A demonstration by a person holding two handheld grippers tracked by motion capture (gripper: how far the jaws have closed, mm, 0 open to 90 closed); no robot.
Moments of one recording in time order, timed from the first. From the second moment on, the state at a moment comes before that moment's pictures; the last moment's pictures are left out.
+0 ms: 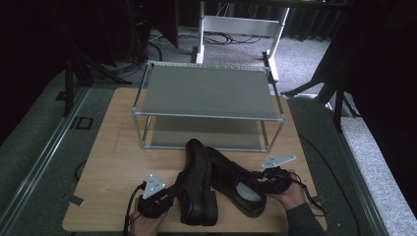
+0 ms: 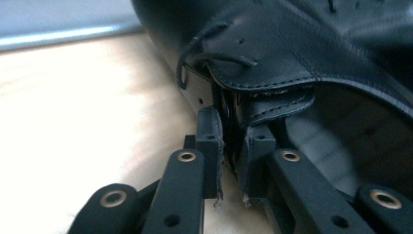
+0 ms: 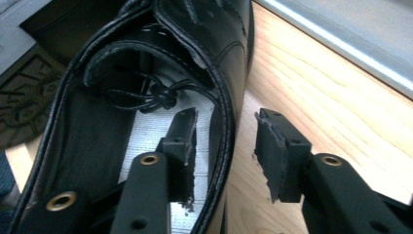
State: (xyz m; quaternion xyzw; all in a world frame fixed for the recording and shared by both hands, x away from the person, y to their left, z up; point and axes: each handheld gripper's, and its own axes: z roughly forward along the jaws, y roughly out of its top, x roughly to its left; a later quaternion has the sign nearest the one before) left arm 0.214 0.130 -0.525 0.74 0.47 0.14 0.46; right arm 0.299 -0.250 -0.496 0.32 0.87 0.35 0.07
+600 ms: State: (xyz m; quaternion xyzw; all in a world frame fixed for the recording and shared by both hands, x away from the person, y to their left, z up) left arm 0.227 0.144 -0.462 0.74 0.43 0.18 0.48; right arm 0.298 -0.251 -0.495 0.32 0.88 0.35 0.06
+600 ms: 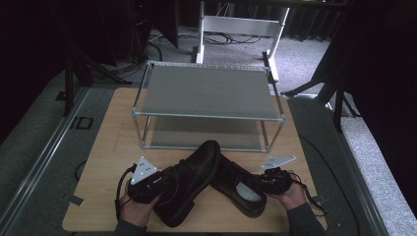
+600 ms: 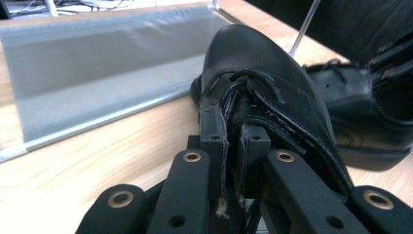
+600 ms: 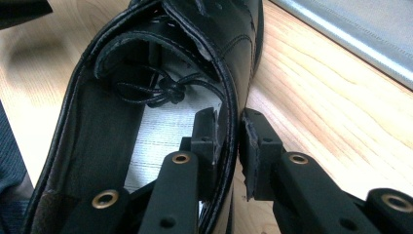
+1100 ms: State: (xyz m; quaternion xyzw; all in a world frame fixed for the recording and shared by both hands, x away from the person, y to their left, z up) left arm 0.244 0.134 -0.427 0.74 0.42 0.20 0.48; right arm 0.290 -0.247 -0.493 0.30 0.89 0.34 0.05
